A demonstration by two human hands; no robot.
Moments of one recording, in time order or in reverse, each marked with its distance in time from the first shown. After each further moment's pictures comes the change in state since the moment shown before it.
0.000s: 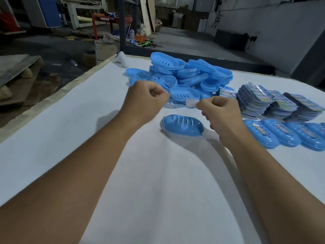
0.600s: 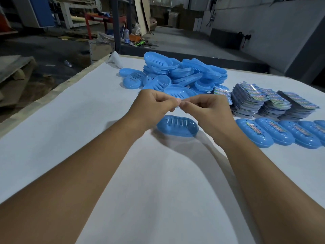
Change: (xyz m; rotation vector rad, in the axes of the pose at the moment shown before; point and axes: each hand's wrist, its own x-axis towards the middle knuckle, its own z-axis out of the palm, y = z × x) left_hand -0.012 0.015 0.019 -0.330 -0.267 -0.108; right_hand -0.002 -0.005 0.003 0.014 -0.176 -0.198
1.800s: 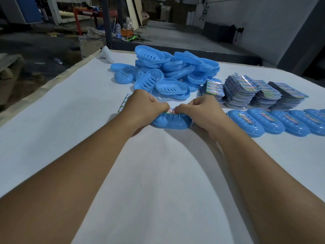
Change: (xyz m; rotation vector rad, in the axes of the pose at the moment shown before) left_hand 0.011 -0.021 0.009 0.281 0.076 -0.163; right_hand 0.007 0.022 -0.005 -0.214 0.039 0.360
